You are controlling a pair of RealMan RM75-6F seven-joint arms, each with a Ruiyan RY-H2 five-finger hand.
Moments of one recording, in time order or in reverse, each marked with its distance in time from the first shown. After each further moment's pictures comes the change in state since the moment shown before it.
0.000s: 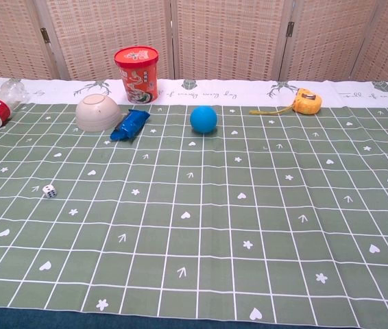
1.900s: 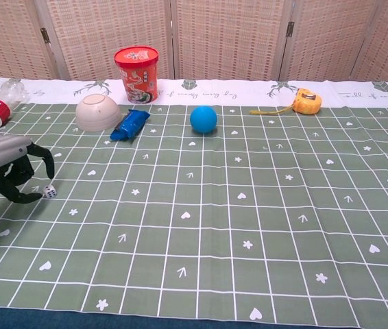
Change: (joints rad) left arm -0.390 -0.338 -0.118 0.302 -0.263 -0.563 0.237; right arm 0.002 -0.002 0.007 0.020 0.021 -0.006 0.012
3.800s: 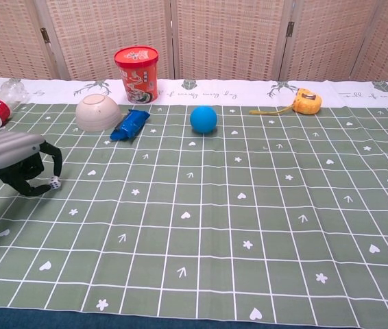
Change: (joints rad) left arm -0.057 -0.038 0.022 0.130 0.062 -0.018 -0.064; right arm 0.004 0.003 0.003 -0.008 0.011 -0.012 -0.011
